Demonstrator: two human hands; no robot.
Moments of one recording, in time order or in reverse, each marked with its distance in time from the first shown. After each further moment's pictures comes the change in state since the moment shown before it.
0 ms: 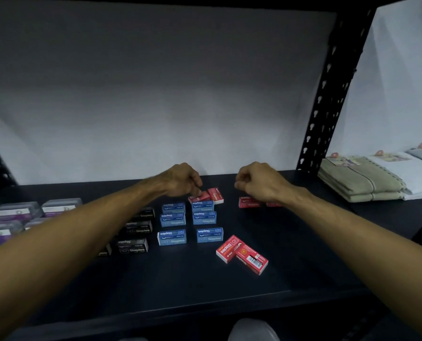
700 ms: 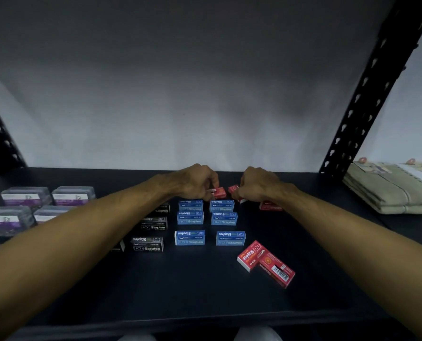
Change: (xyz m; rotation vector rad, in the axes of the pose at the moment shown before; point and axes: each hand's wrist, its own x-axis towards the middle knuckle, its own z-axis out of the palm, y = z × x) left_hand 0.007 -0.021 0.007 0.148 -0.064 0.130; right_hand 0.055 -0.032 0.044 -0.211 -0.215 0.178
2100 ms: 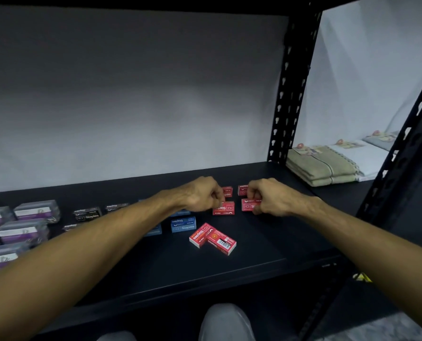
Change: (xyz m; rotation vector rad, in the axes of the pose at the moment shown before) left_hand -0.011 0.128 0.039 0.009 -0.049 0.147; right_hand -0.118 0.127 -0.008 0.073 0.042 -0.105
